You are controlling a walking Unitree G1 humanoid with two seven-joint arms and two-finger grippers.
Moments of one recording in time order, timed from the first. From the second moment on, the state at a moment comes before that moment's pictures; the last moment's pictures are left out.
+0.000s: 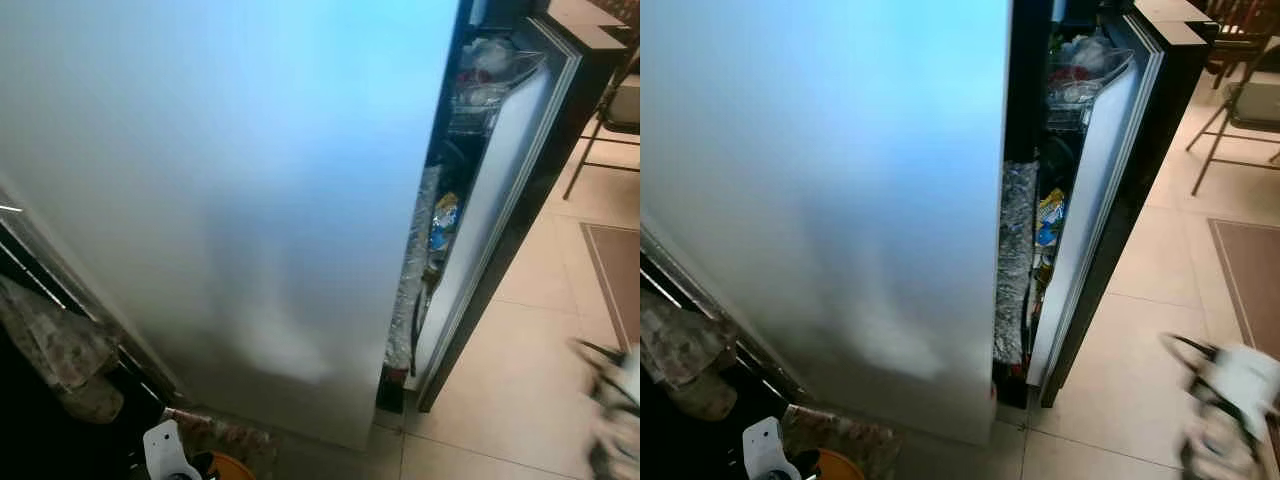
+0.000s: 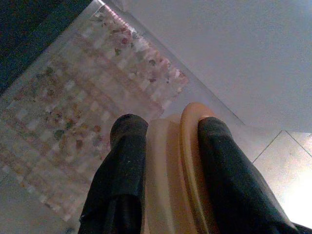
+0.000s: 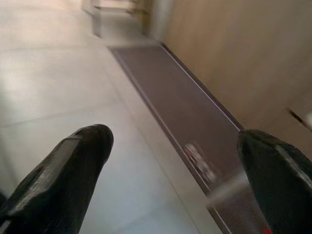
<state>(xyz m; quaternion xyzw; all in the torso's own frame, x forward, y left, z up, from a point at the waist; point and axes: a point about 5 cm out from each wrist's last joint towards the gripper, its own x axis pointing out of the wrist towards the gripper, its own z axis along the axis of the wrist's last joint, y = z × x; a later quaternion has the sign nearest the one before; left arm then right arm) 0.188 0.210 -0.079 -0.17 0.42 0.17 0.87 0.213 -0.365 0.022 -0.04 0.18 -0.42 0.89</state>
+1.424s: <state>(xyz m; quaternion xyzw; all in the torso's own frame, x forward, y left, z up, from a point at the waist) 0.186 0.210 -0.080 -0.16 0.43 0.17 0.87 0.339 -0.258 0.094 -0.02 0.07 0.03 1.00</state>
